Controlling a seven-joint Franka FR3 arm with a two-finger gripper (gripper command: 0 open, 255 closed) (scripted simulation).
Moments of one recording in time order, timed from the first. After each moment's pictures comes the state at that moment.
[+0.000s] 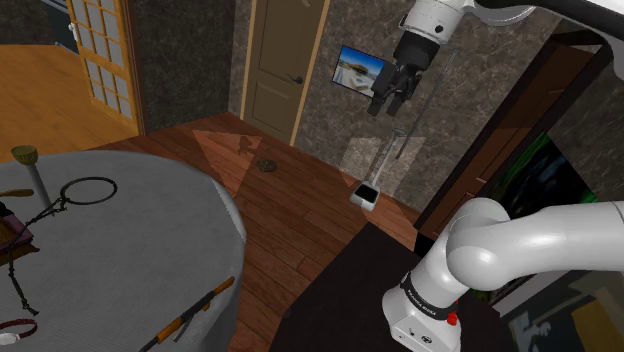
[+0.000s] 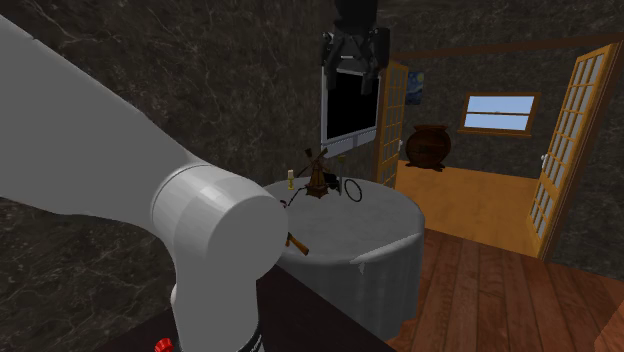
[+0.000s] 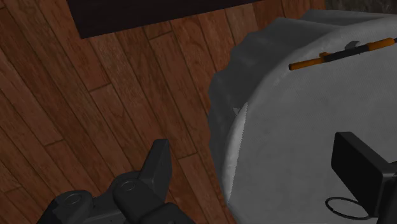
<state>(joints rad) 0.02 -0.80 -0.06 -2.26 0.06 1.52 0.11</state>
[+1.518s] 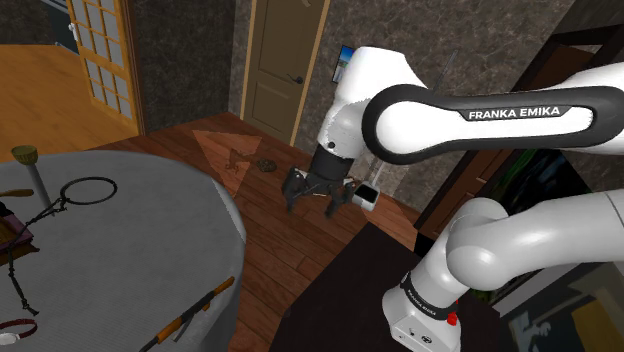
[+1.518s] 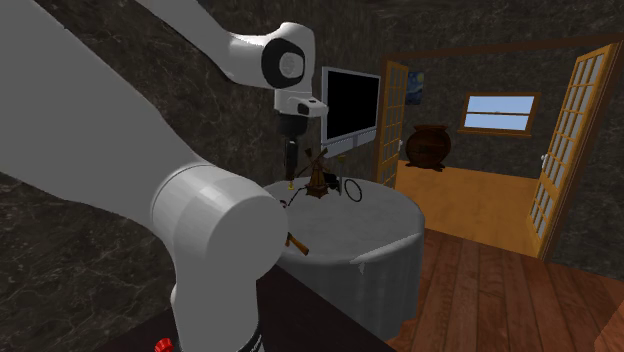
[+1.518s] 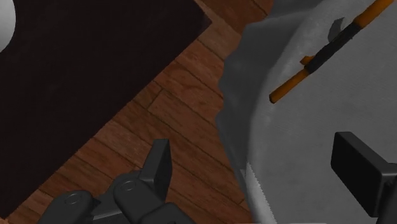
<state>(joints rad) 0.02 -0.69 0.43 -2.69 0.44 2.05 0.83</state>
